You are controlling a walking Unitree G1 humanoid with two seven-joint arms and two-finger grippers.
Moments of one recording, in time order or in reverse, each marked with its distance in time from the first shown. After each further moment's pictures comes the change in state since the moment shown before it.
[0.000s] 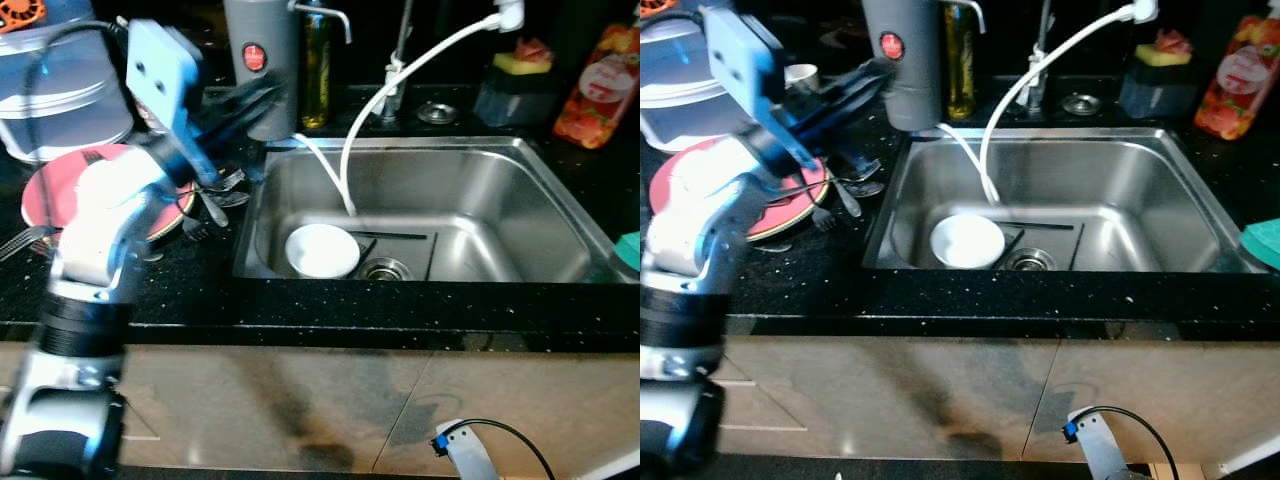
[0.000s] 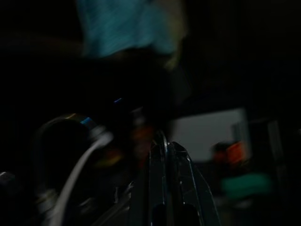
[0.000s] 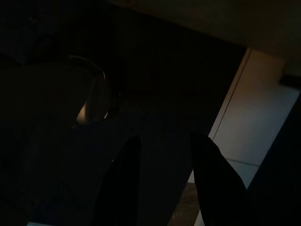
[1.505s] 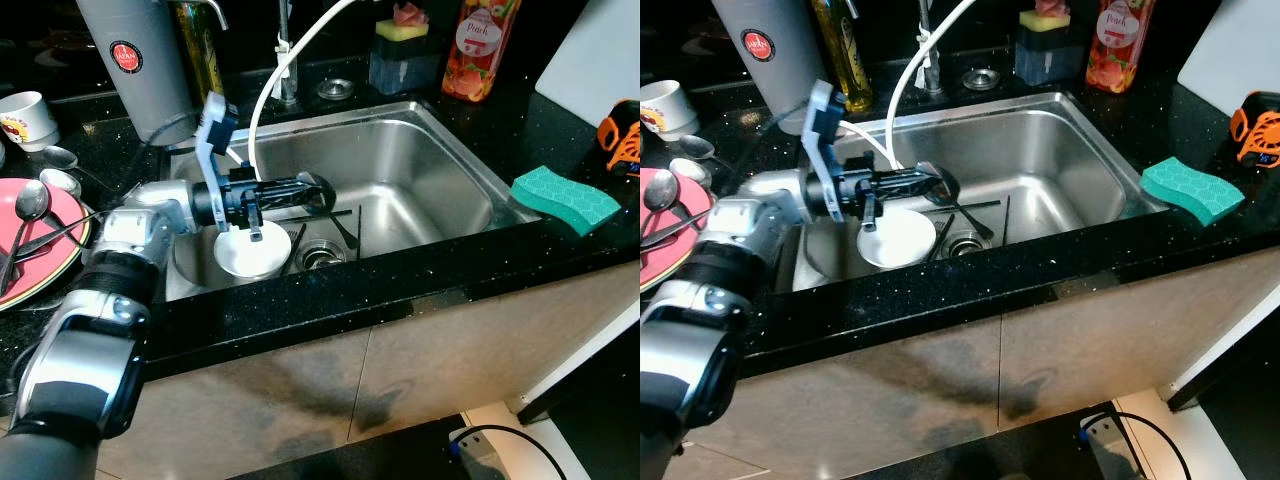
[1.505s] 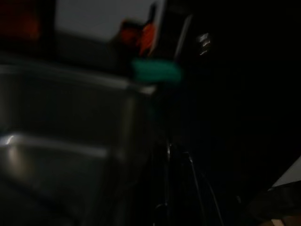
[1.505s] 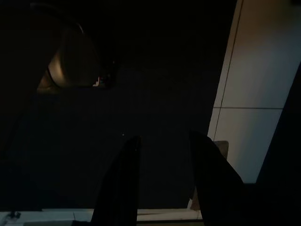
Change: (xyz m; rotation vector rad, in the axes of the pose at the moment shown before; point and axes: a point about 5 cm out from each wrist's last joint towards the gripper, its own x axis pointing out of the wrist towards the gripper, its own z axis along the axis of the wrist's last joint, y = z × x) left arm -0.045 0.047 -0.114 -0.444 0.515 -0.222; right arm -0.002 -0.007 -0.019 0.008 0.039 -0.043
